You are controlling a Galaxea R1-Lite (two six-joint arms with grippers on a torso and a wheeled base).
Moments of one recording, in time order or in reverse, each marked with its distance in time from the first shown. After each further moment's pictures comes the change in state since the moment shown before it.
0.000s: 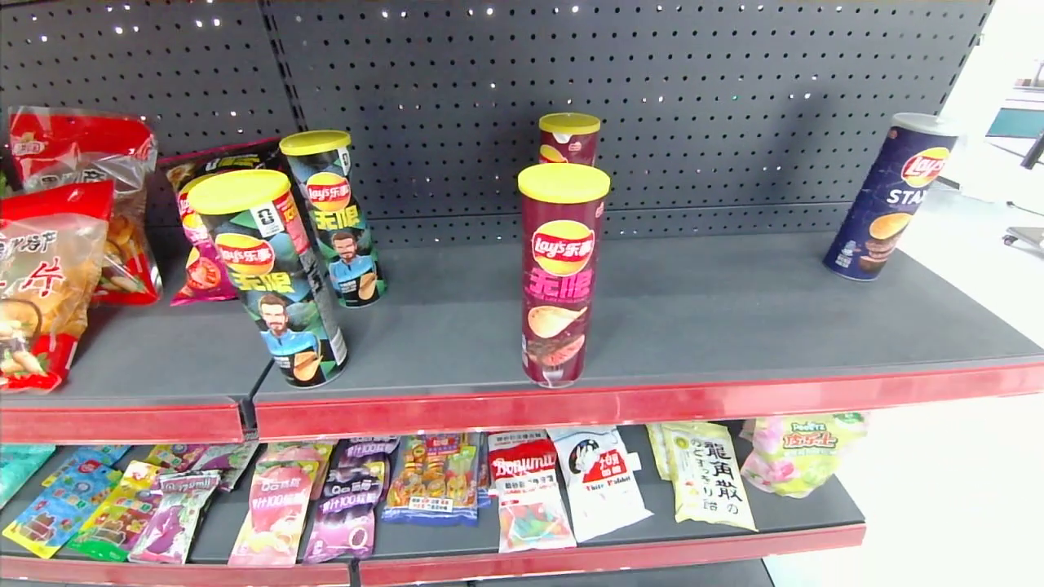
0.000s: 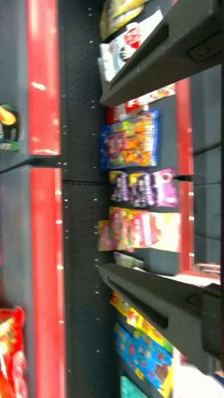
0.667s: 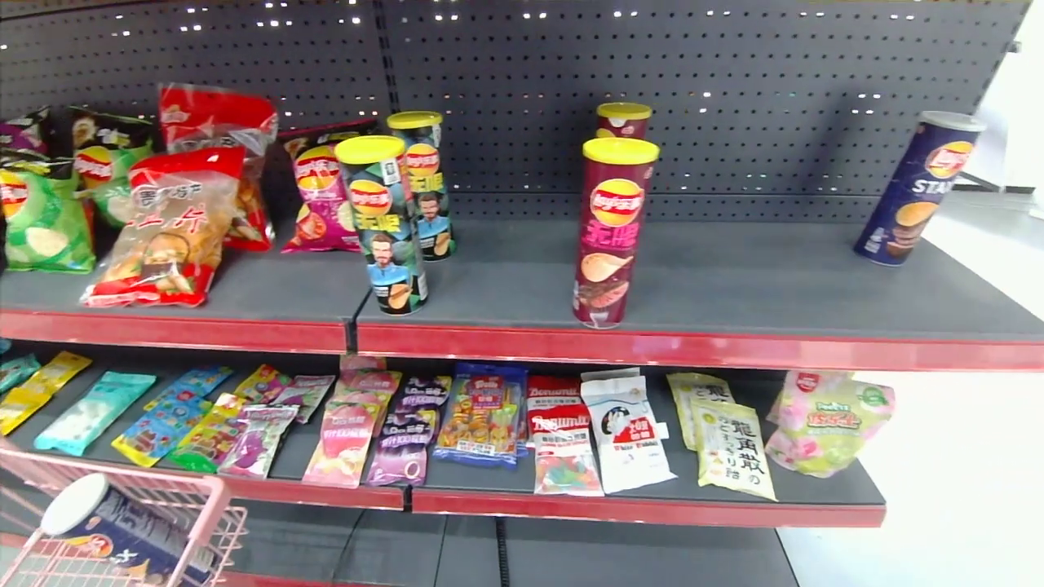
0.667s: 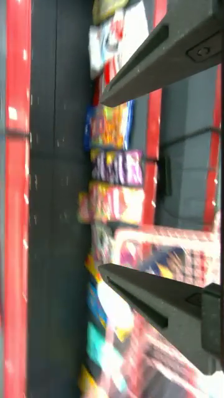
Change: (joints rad) left arm 0.000 0.000 0.001 0.000 0.000 0.000; right arm 0.000 0.000 0.000 0.000 -0.001 0.000
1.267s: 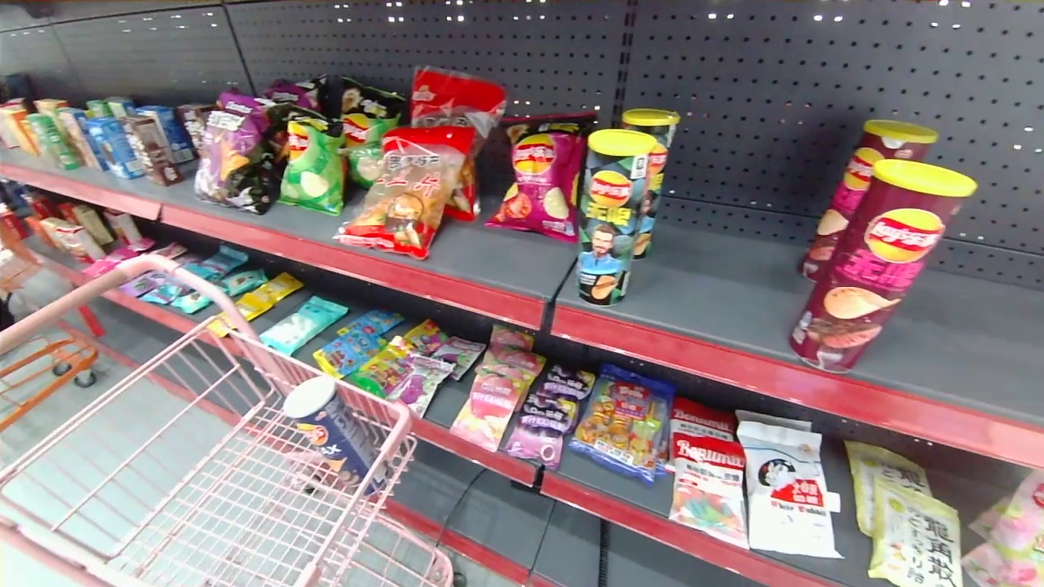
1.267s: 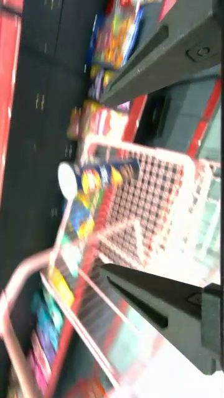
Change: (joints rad) left arm 0.000 0.000 0.000 0.000 0.000 0.000; right arm 0.000 0.000 0.000 0.000 0.000 -0.001
